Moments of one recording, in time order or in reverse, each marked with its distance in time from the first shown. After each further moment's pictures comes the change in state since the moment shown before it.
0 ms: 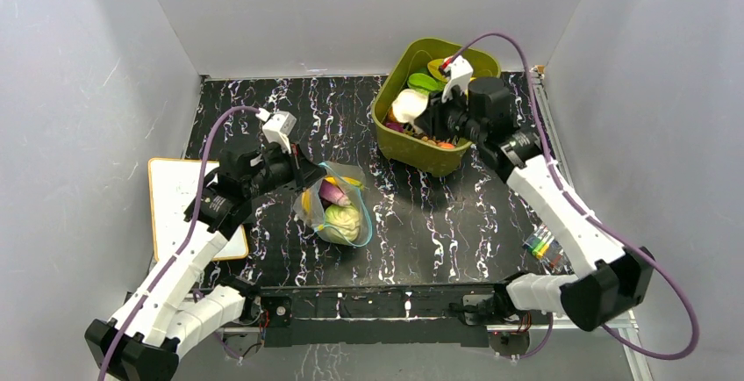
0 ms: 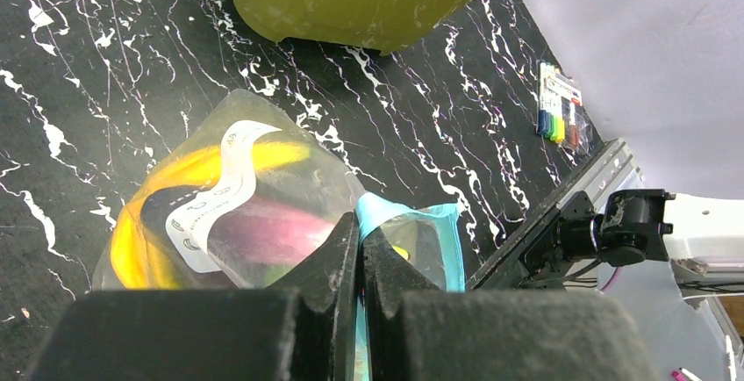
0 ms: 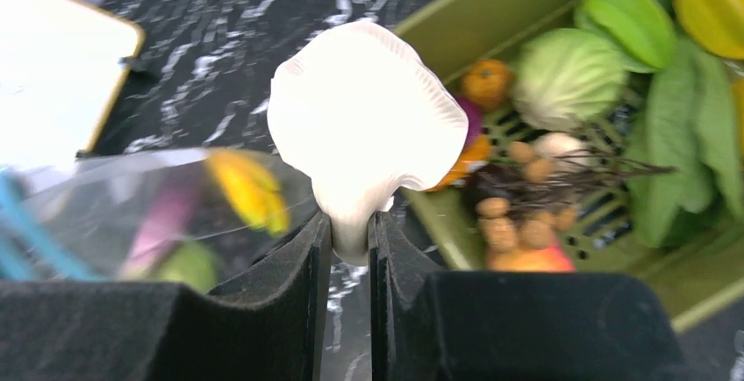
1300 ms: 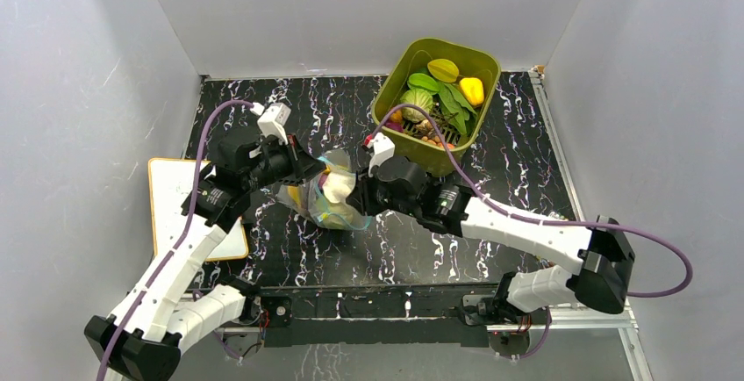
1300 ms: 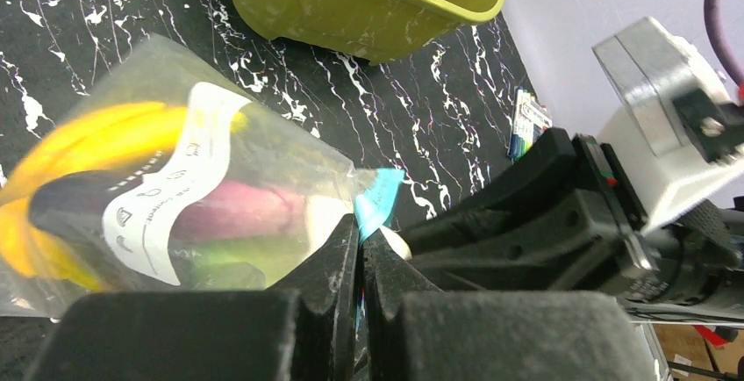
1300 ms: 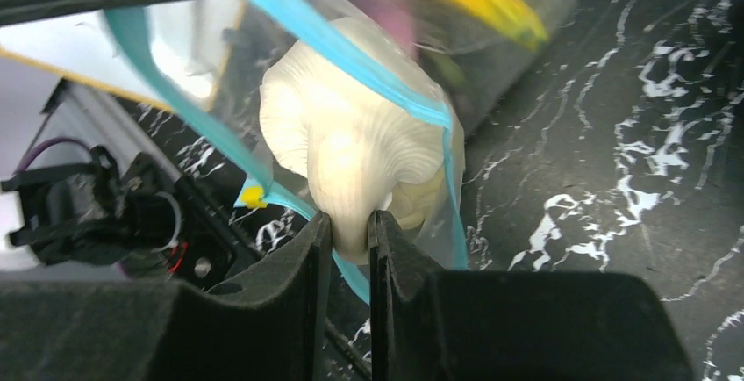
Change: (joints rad) left arm 0.000 0.048 0.091 -0.064 -0.022 -0.127; right arm 0.662 0.014 -0.263 0.187 0.304 0.419
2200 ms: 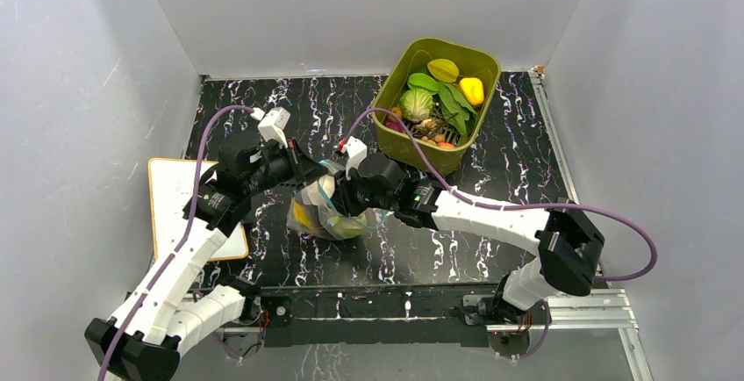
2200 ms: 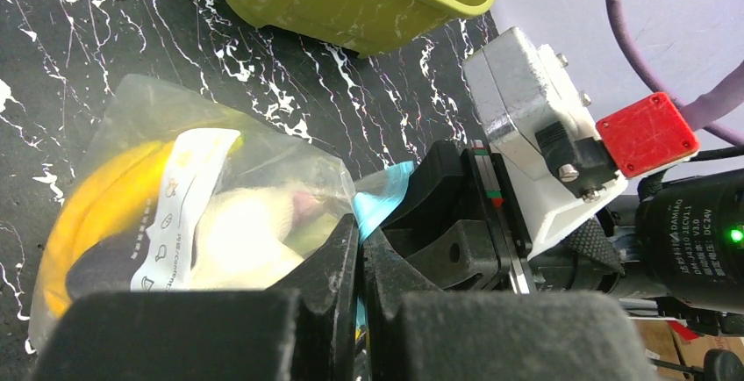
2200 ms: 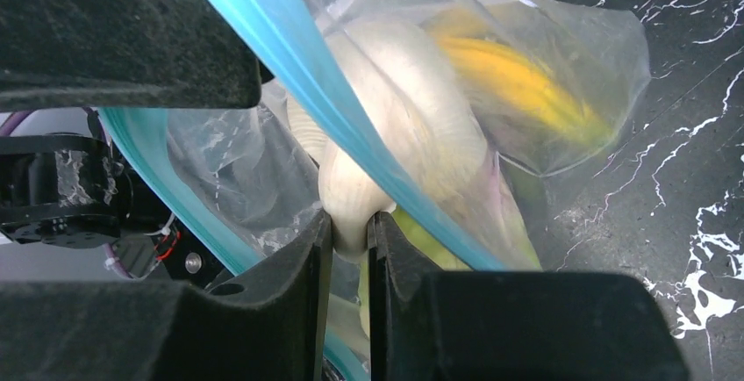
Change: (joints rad) left arm 0.000 -0.025 -0.048 0.032 0.019 -0.048; right arm -0.005 0.195 0.046 0.153 -0.129 -0.101
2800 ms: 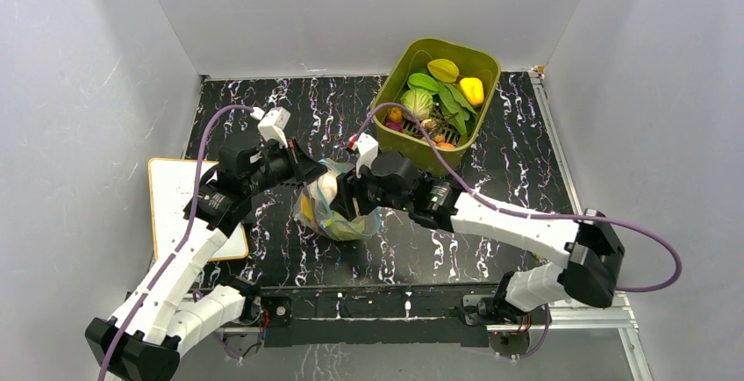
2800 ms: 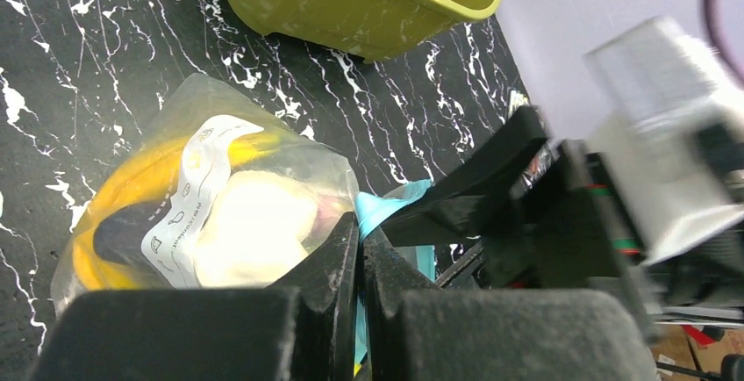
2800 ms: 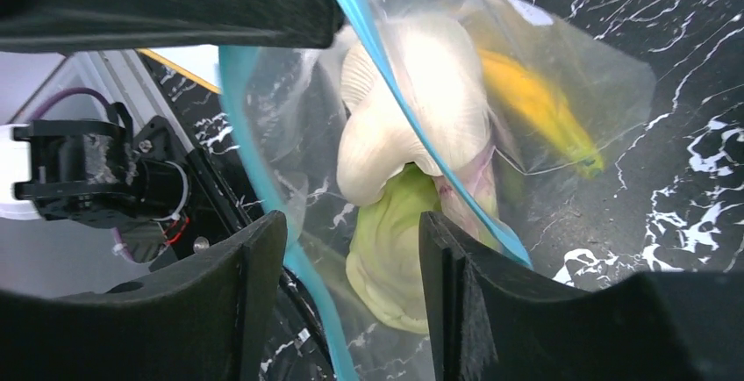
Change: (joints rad) left arm 0.000 0.000 -0.005 0.013 -0.010 0.013; right arm 0.000 -0.092 -0.006 -0.072 0.016 -0.038
